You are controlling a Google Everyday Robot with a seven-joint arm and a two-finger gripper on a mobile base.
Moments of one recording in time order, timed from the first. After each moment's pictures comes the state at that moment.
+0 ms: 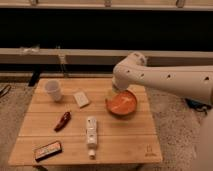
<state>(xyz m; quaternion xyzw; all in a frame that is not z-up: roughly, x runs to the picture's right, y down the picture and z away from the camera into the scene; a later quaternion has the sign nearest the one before) 0.039 0.019 0.748 -0.17 -0.02 0.33 0.93</state>
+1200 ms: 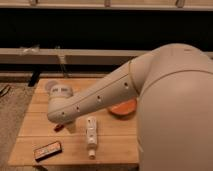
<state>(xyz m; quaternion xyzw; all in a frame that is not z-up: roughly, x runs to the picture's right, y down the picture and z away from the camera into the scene) -0.182 0.159 0.721 -0.19 -0.08 -0.13 0.97</state>
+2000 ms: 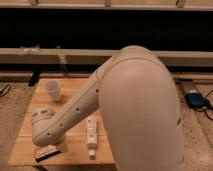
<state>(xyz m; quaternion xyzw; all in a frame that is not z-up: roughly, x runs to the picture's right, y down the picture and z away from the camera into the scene) -0.231 0.253 0.717 -0.23 -0.08 -0.20 0.95</state>
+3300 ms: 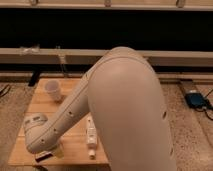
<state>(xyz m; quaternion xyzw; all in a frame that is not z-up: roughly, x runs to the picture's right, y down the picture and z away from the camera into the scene) -0.251 0.270 0.710 -0.22 -0.09 -0.23 0.94</state>
